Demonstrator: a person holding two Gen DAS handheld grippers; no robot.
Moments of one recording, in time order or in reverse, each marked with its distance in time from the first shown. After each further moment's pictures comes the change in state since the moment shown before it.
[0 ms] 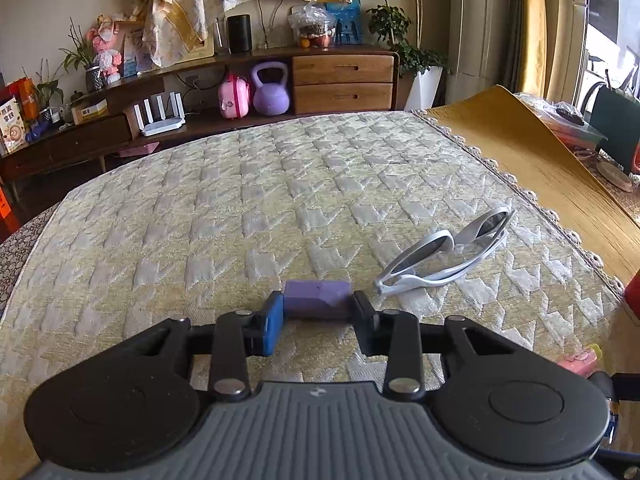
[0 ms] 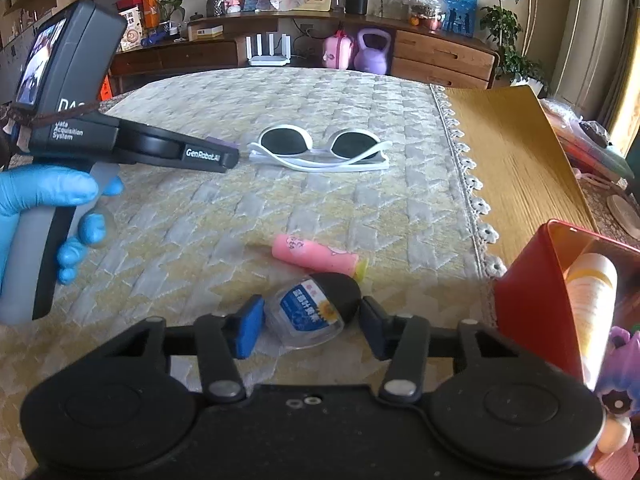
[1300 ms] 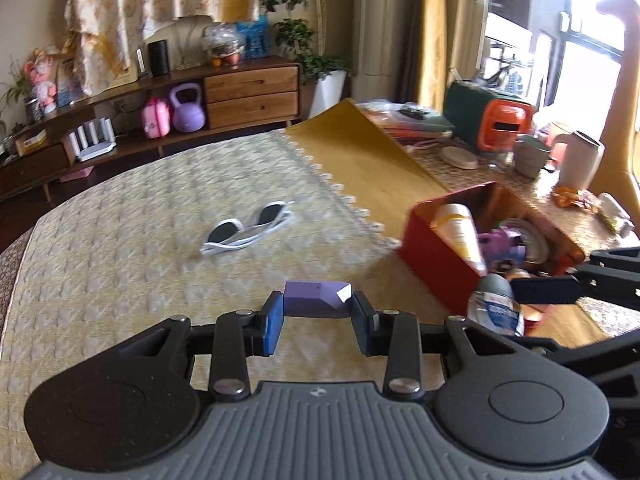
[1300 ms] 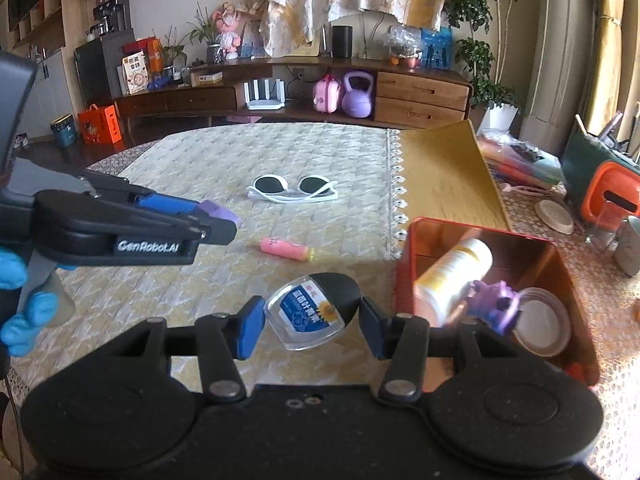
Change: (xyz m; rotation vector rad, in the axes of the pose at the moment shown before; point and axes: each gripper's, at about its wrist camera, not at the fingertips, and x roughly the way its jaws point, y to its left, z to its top) left arm -0.181 -0.107 -0.020 0.113 -0.004 -0.212; right arm -0.140 -0.041 -0.034 0.026 -0.128 0.001
